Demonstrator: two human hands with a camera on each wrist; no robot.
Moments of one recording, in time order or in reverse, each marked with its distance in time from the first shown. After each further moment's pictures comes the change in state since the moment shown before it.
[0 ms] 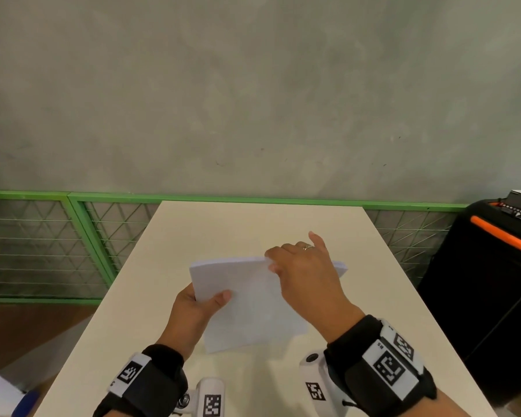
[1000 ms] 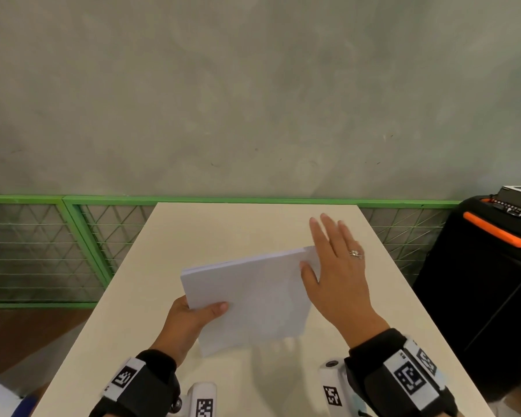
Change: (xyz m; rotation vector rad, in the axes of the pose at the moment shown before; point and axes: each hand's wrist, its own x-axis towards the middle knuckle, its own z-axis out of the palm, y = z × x) left_hand -0.006 -0.005 -0.002 -0.010 -0.068 -0.064; right_hand -0.028 0.037 -0.009 0.025 -0.022 0.312
